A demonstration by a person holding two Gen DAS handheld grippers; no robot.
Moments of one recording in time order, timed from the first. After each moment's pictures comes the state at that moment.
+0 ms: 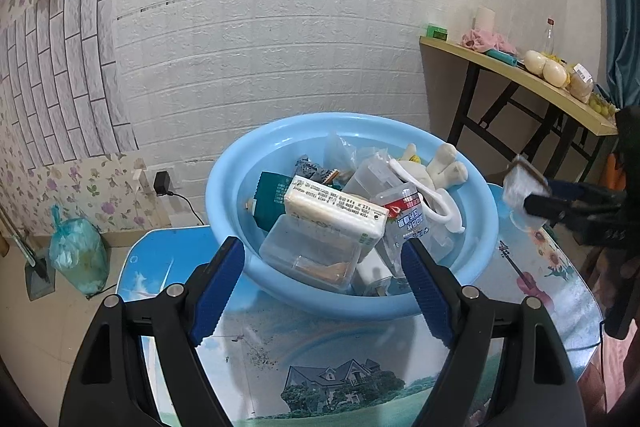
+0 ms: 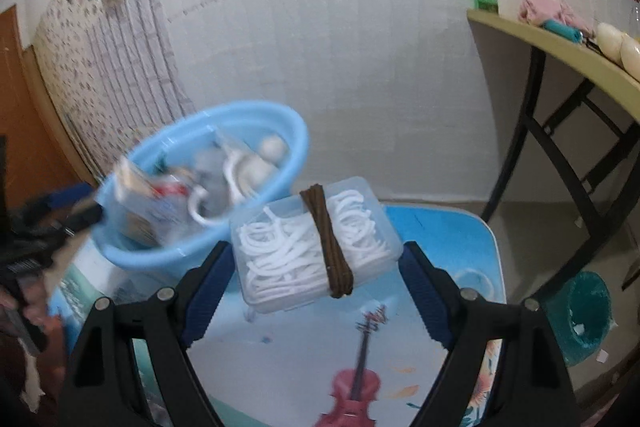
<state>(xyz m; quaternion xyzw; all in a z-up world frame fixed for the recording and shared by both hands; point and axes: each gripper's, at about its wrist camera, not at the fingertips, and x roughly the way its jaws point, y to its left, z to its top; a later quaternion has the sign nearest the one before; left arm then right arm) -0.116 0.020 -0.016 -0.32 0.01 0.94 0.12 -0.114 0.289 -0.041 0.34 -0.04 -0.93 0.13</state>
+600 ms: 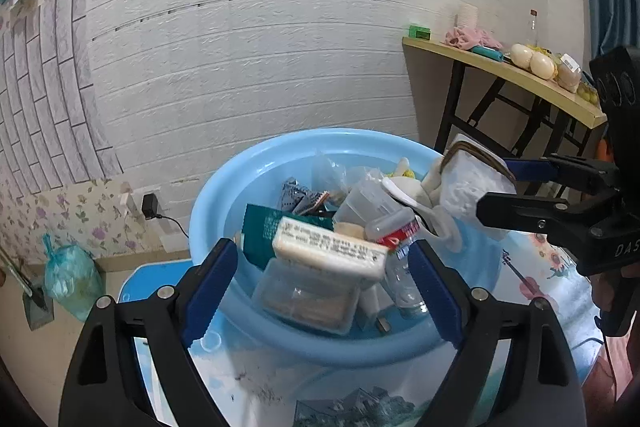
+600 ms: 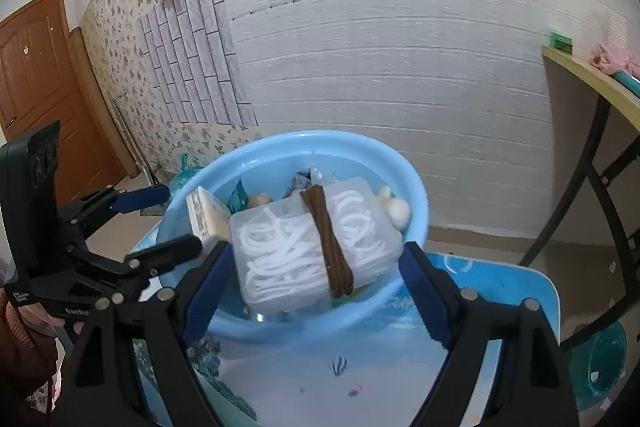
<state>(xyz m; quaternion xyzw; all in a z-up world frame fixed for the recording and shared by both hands) -0.144 0.028 -0.010 -0.31 0.04 0.94 0.15 -0.145 0.222 -0.022 0.33 -0.01 -0.92 0.21</state>
